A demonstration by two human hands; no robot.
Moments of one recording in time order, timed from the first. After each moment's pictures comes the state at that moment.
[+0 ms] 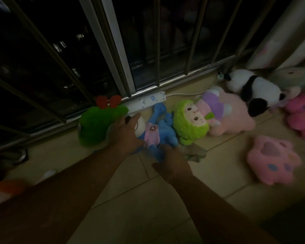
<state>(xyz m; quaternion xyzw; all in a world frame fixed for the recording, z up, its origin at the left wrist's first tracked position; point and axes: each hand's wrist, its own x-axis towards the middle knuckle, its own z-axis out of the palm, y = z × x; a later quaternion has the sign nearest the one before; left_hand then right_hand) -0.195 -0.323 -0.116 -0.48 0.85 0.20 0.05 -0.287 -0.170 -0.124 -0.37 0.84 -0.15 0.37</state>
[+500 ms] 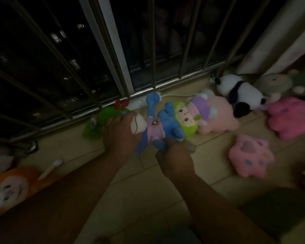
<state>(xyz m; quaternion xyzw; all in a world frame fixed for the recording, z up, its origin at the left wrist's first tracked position) -0.194 -0.272 -0.029 -0.52 0.83 0.17 -0.08 -0.297 -0.142 -0.037 -0.36 0.86 -0.22 0.31</state>
